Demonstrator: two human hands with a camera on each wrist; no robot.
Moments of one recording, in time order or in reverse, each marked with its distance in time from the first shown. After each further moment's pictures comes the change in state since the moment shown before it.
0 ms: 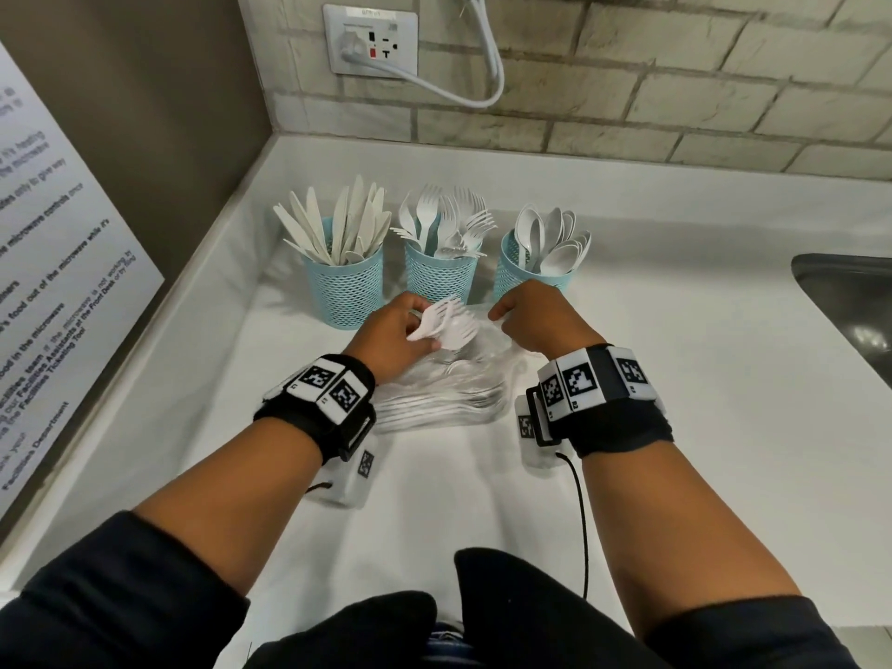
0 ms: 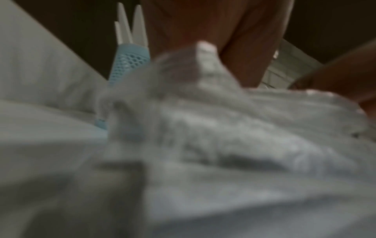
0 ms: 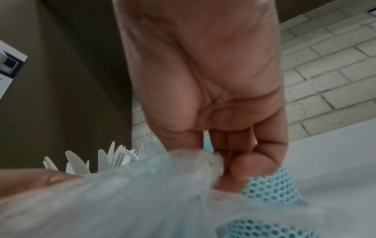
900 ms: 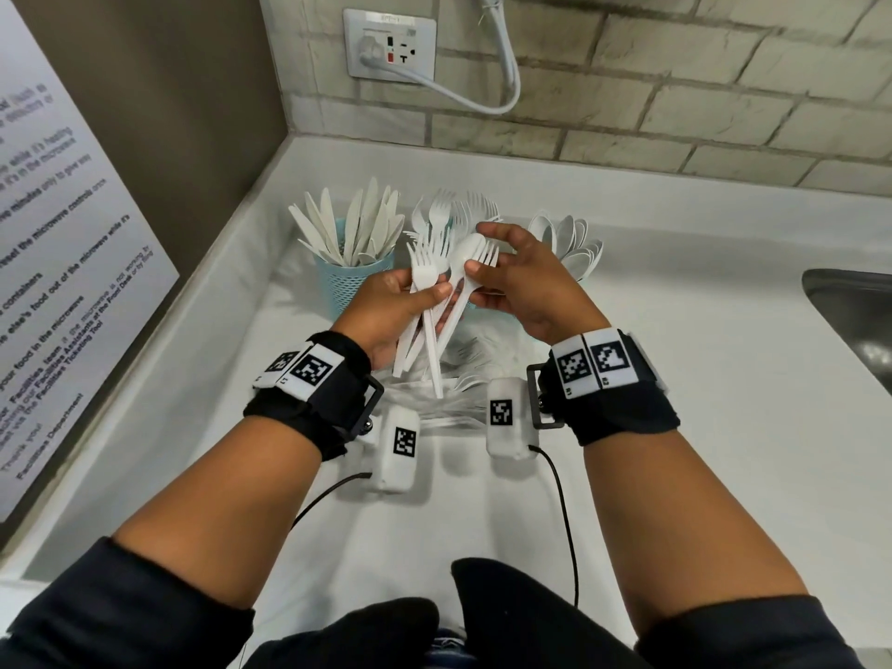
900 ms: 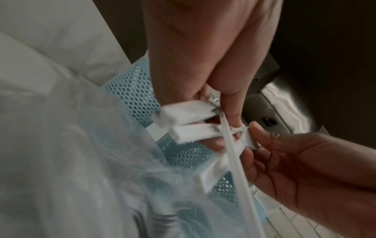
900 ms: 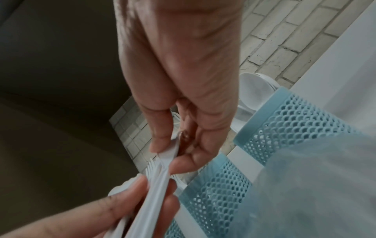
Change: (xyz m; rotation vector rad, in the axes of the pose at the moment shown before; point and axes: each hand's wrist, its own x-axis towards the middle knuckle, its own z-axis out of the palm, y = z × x) left_hand -0.006 0.035 -0.023 -0.907 0.024 -0.143; right_hand 0.004 -0.037 -0.011 1.074 -0.062 -0.105
